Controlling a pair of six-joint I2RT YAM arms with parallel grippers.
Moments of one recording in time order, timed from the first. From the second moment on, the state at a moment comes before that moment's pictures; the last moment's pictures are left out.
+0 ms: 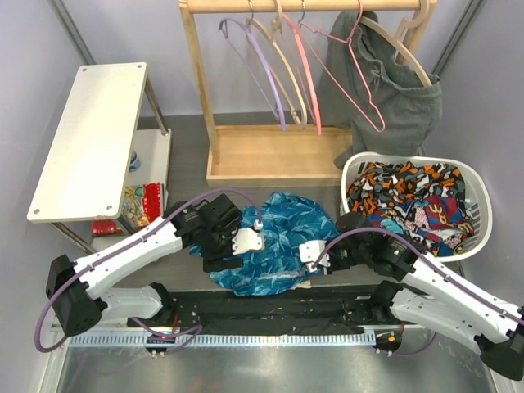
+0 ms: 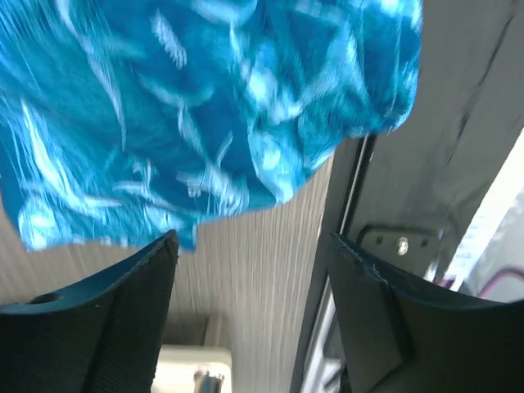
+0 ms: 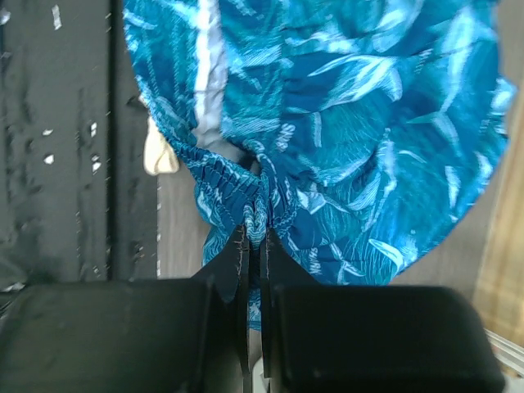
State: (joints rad) left arm -0.89 1.21 1.02 -1.12 0.14 0.58; right arm 0.83 0.75 0.68 -0.77 -0.30 -0.82
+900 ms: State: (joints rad) left arm -0.67 1.59 0.94 -0.82 0.15 0.72; right arm 0.83 0.78 0.50 -0.61 -0.21 -0.86
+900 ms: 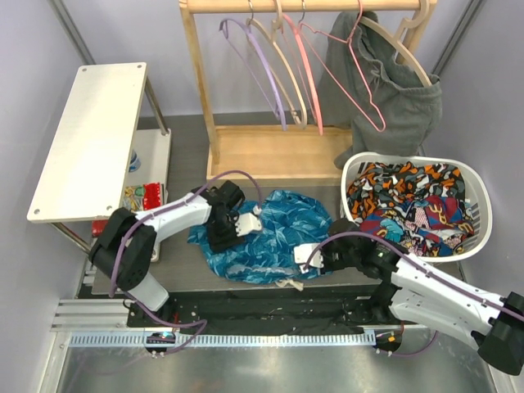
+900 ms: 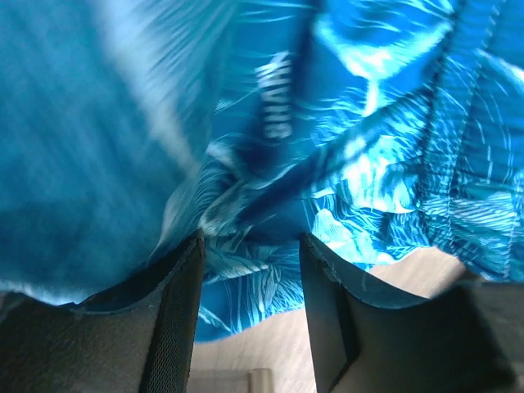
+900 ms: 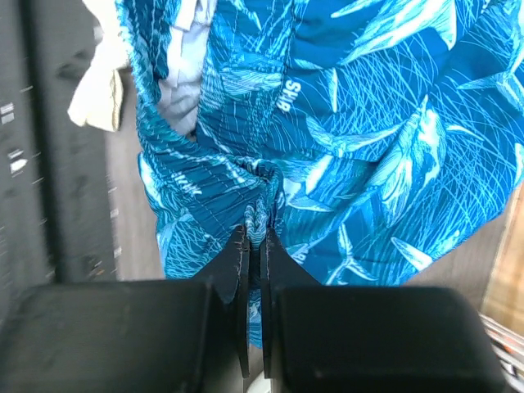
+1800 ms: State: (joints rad) left arm -0.60 1.31 1.60 -1.15 0.35 0.51; right arm 0.77 0.83 1.35 -0.72 0.02 -0.49
